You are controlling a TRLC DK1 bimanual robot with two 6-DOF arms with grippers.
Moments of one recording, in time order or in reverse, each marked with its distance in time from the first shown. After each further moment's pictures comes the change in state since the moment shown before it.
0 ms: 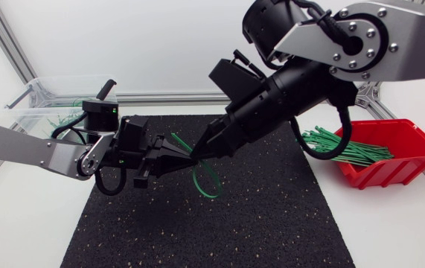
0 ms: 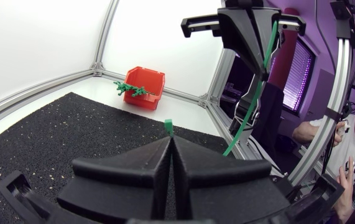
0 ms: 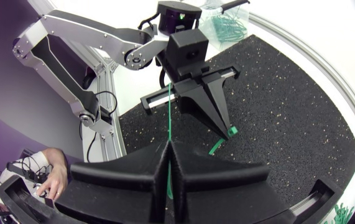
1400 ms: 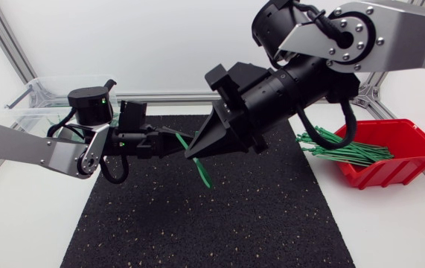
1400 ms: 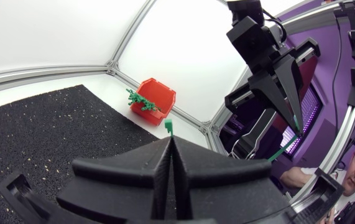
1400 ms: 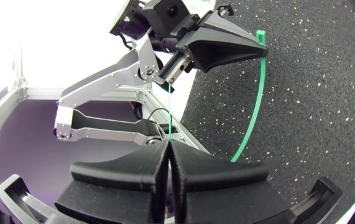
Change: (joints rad) left arm 0.000 0.000 0.011 0.289 -0.073 -0.565; right arm -0.089 0.039 0.024 -0.059 -0.348 0.648
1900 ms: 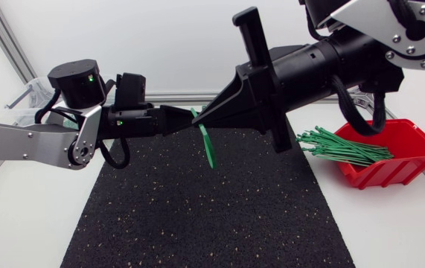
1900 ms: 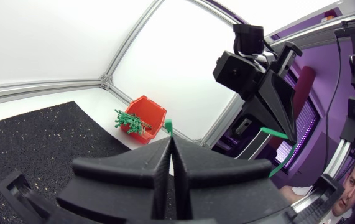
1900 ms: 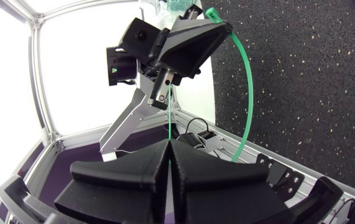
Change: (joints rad) left arm -0.054 -0.124 0.045 0.029 -0.082 -0.212; right arm -0.051 -0.150 -0.065 0.187 -0.034 0.561
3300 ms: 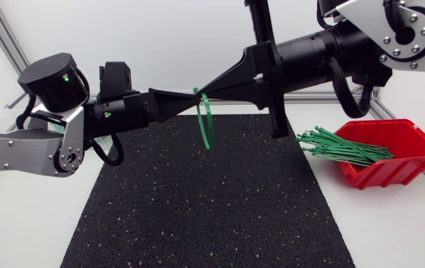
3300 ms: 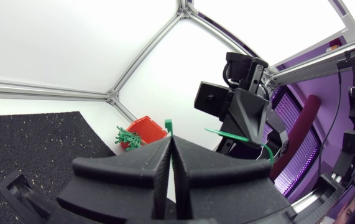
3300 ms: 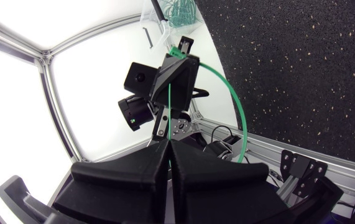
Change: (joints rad) left arm 0.002 -0.092 -0.060 0.142 -0.135 -0.254; right arm -0.071 0.027 -0.012 0.209 -0.040 0.312
